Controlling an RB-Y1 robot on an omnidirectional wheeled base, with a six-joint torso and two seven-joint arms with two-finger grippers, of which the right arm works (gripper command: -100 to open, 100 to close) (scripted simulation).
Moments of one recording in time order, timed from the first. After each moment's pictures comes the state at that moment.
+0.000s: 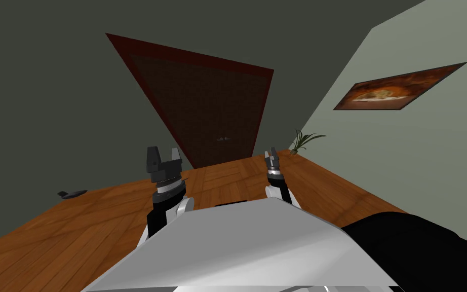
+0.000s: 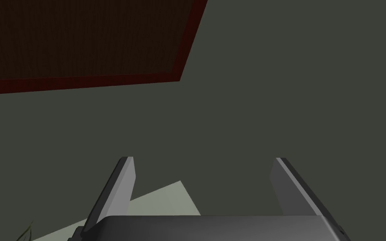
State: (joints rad) arm 0.44 -0.06 -0.05 -2.07 -0.06 -0.54 0.08
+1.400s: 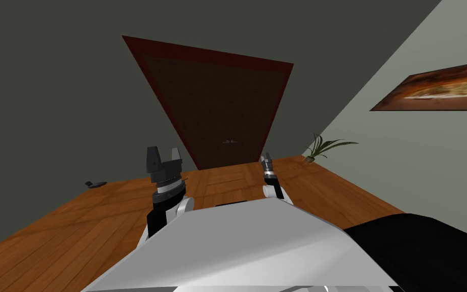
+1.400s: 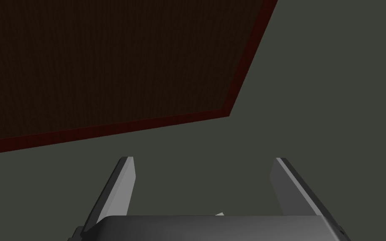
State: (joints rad) arm 0.30 -0.11 -0.08 -1.73 -0.09 -0.61 0.05
